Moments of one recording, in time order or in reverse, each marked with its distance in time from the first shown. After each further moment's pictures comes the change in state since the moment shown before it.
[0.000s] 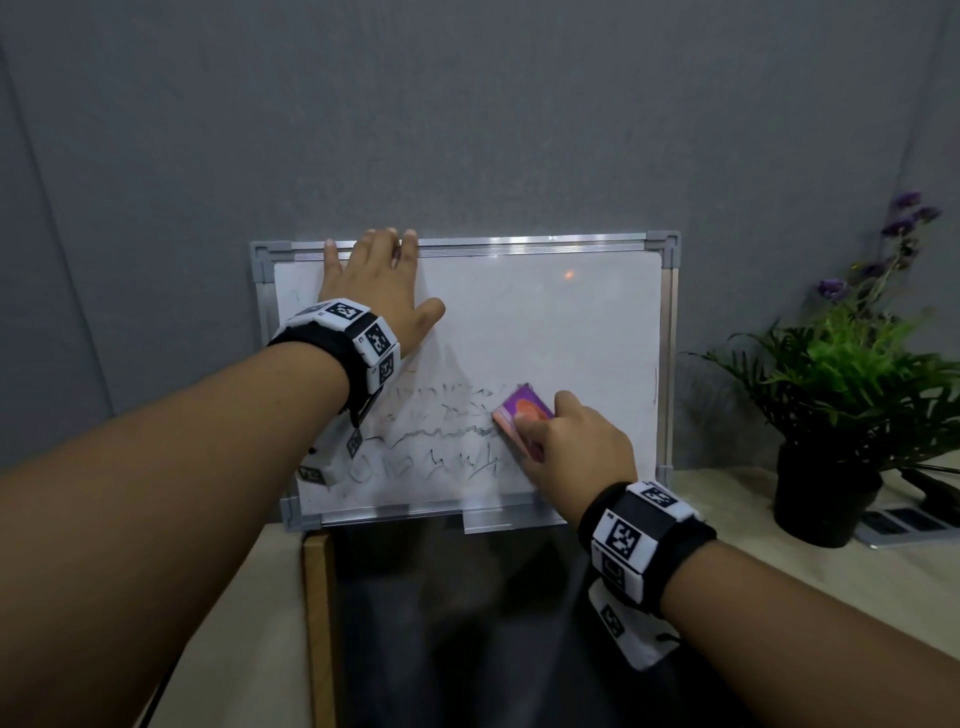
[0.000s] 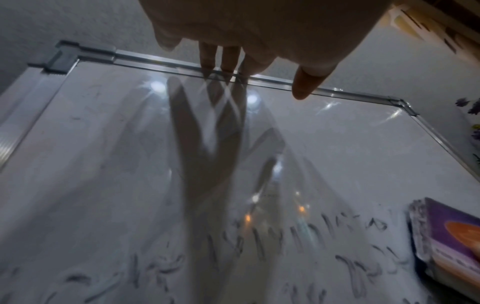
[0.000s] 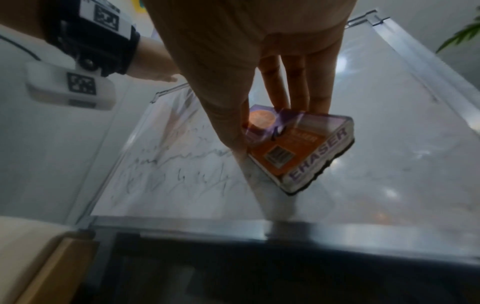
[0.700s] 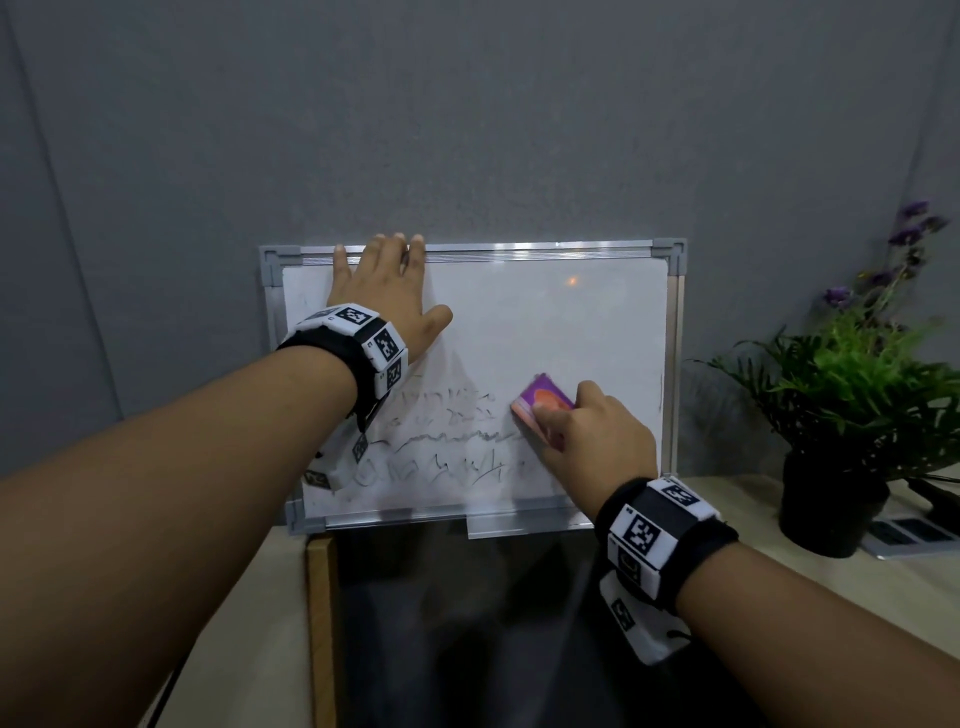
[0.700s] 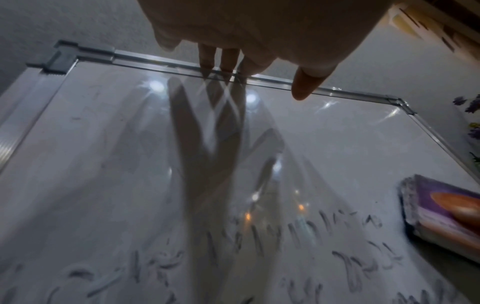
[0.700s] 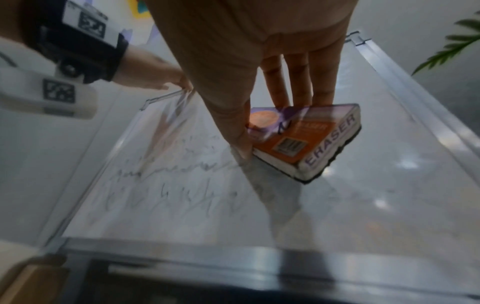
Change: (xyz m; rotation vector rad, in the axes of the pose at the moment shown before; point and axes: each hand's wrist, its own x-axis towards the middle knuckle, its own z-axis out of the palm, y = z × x) left_hand -0.001 0.002 -0.001 0.027 -0.023 0.000; right_hand 0.004 0.013 -0.005 0.019 0.136 0.034
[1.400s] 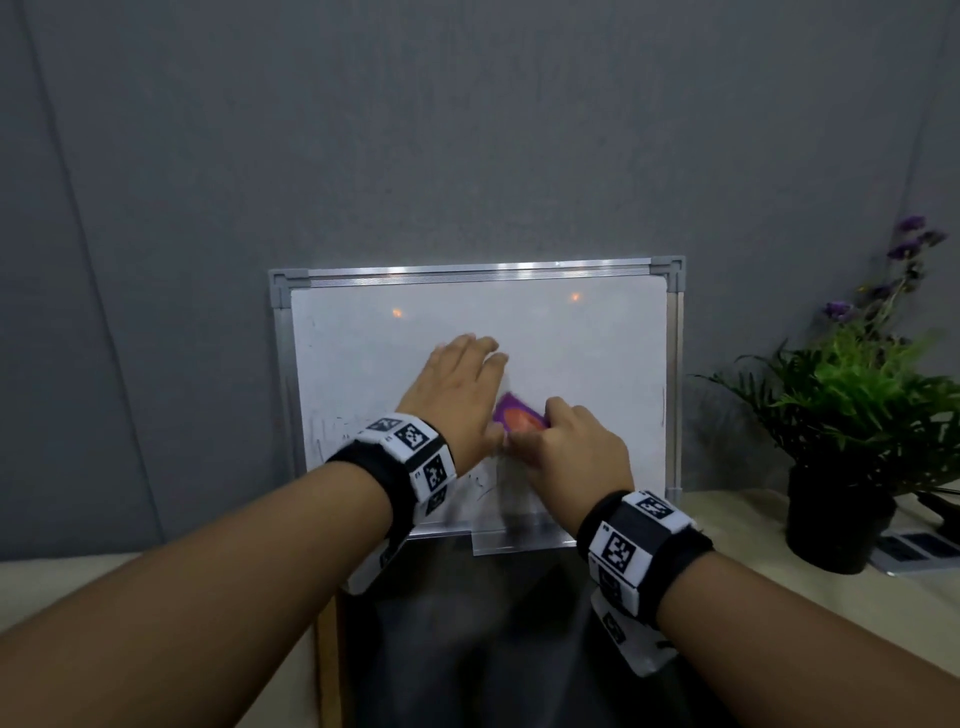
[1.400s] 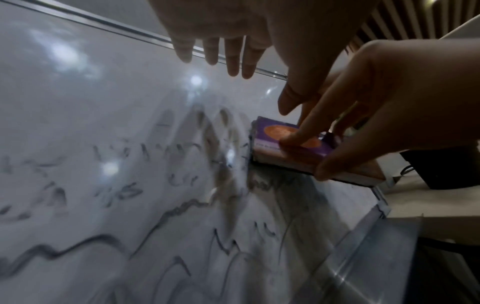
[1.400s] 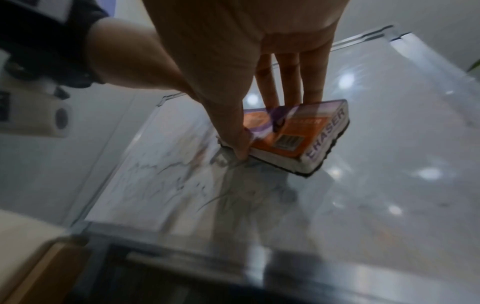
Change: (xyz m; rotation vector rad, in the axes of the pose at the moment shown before) left_hand -0.061 0.059 0.017 -0.069 -0.063 0.302; right_hand 0.004 -0.020 -0.002 0.000 -0.064 -0.122
